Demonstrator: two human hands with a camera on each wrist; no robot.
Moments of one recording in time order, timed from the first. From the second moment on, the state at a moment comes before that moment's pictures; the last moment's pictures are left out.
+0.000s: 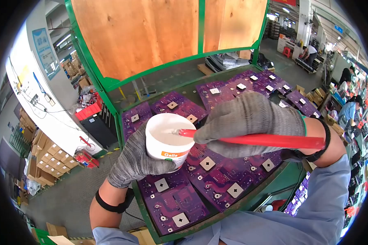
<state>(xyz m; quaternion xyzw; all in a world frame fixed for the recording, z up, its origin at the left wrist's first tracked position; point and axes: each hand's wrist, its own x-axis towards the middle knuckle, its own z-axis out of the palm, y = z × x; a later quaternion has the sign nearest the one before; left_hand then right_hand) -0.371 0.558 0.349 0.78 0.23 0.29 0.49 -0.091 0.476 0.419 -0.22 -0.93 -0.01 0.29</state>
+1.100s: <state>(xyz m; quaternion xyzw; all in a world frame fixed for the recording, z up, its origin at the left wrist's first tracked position) -0.399 0.560 0.328 0.73 0.29 0.29 0.54 0.041 0.537 0.406 -0.64 -0.57 0.29 0.43</state>
